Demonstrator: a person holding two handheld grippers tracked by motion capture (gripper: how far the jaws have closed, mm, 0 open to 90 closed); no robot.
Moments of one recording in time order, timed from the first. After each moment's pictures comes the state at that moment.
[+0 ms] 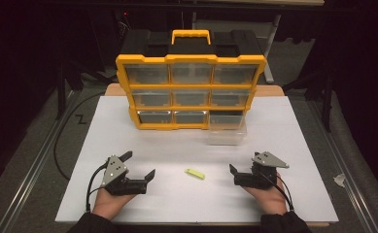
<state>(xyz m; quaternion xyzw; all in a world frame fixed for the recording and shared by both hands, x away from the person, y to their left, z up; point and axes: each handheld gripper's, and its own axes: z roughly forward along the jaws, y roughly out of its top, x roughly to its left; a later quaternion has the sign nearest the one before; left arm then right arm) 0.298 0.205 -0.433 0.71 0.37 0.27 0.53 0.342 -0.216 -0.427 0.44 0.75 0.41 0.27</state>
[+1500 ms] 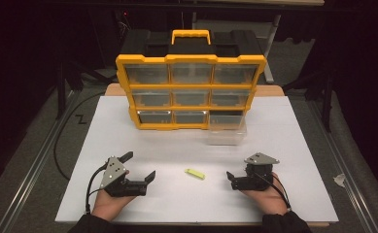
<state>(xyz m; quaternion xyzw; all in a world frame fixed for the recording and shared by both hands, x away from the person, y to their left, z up) 0.294 0.205 -0.430 0.71 0.36 0.27 0.55 0.346 -0.209 -0.434 0.43 0.81 0.35 0.22</state>
